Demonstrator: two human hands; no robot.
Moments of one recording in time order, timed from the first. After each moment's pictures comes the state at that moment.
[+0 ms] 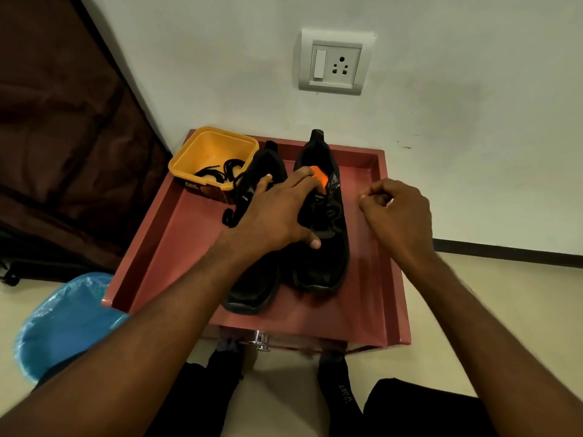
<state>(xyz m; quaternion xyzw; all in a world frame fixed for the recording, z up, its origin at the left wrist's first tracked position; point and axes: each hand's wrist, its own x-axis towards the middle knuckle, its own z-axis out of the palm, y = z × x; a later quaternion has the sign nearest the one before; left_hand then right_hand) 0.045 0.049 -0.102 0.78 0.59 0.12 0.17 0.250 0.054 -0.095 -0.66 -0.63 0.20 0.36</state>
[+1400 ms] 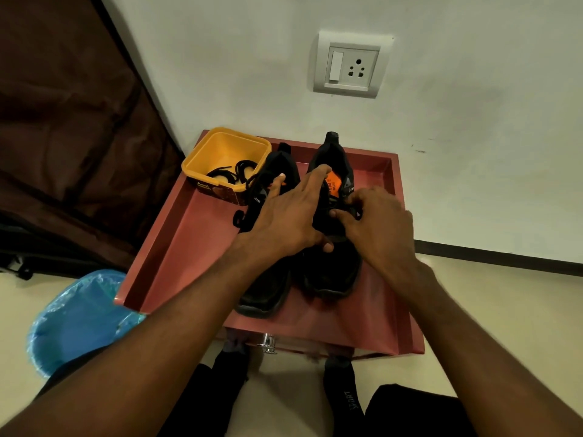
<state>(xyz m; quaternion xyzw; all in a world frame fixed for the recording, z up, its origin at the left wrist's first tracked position) 0.050 0.049 -0.106 0.77 0.60 0.14 0.16 0.215 0.058 -0.108 -0.64 -0.74 0.10 0.18</state>
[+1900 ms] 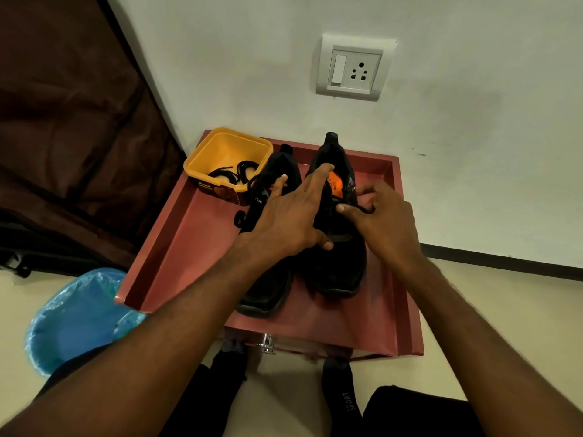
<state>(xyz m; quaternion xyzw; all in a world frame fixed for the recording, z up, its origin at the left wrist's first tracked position) 0.050 0.048 -0.106 0.77 0.60 0.14 0.17 0.224 0.062 -0.102 -0.64 -0.66 0.28 0.29</state>
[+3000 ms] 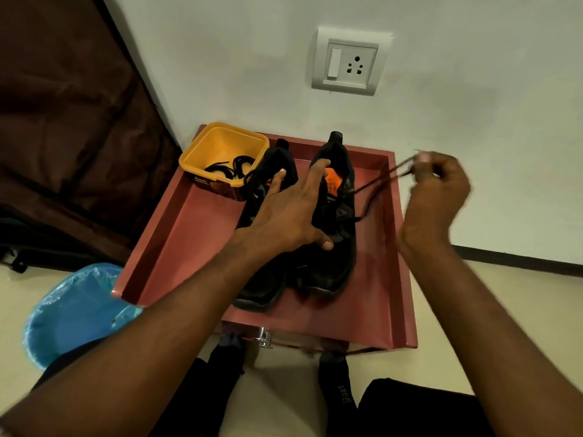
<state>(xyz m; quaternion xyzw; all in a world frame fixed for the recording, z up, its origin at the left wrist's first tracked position) 0.052 0.045 -0.103 0.76 0.61 0.15 0.18 0.239 0.080 -0.084 -0.56 -0.40 0.29 0.66</state>
